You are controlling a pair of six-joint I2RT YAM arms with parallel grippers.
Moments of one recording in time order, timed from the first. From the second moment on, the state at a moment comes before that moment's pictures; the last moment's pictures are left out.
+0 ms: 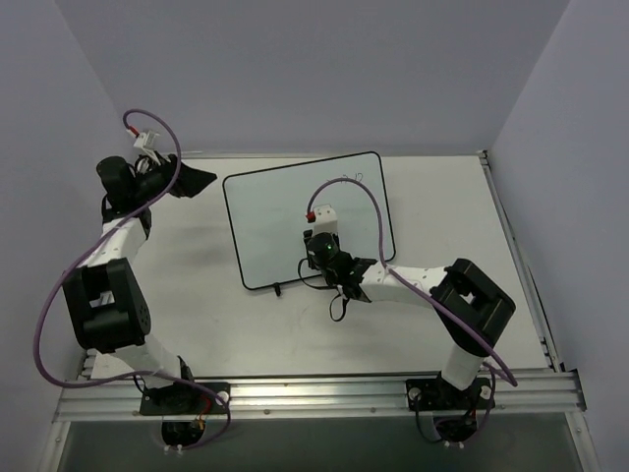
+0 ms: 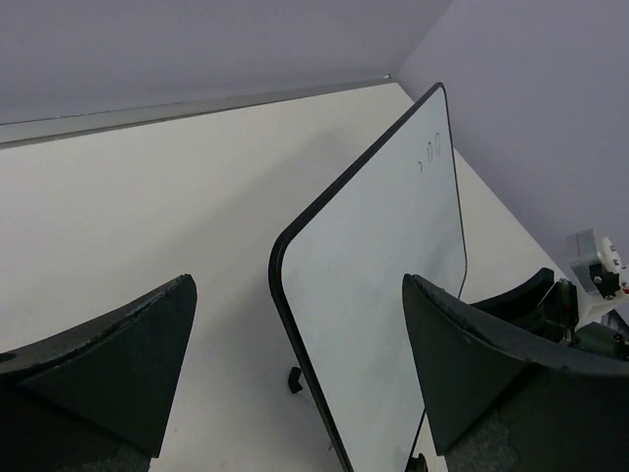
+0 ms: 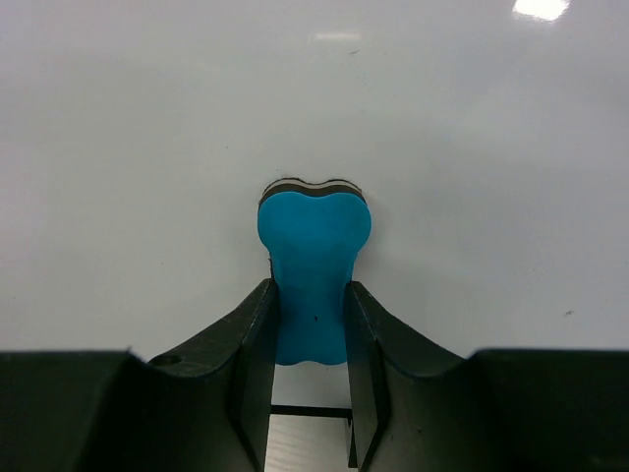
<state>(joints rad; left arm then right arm) 0.22 1.66 1.17 0.42 1.01 -0.45 0.88 1.71 0.92 0.26 0.52 0.31</state>
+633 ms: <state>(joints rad) 0.20 1.99 1.17 0.92 1.19 -0.88 0.89 1.71 0.92 0.25 0.53 0.29</state>
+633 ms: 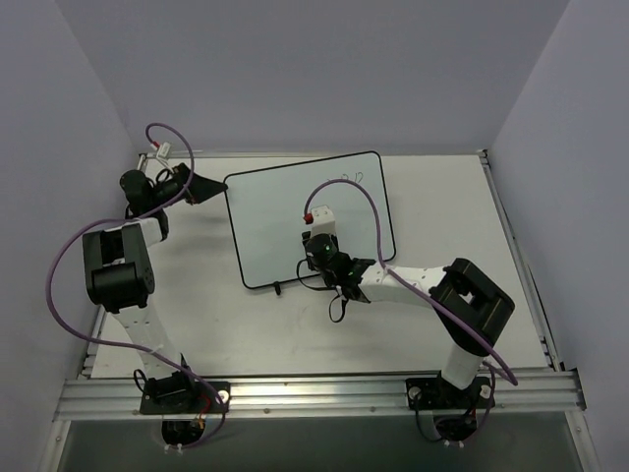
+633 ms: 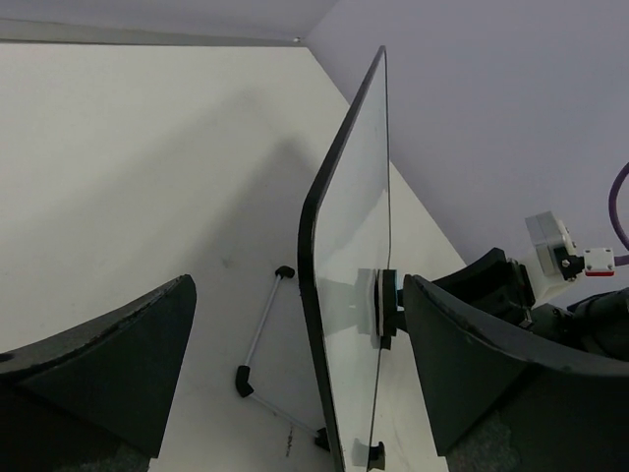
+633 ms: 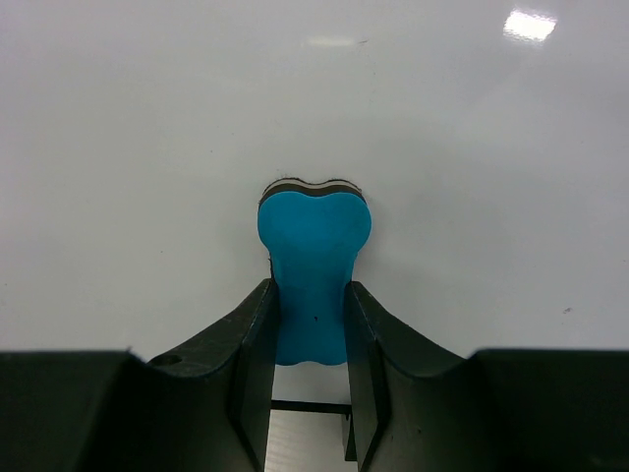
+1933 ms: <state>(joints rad) 0.15 2.12 1.16 1.28 1.27 -1.22 0.77 1.73 1.08 0.15 0.48 0.20</state>
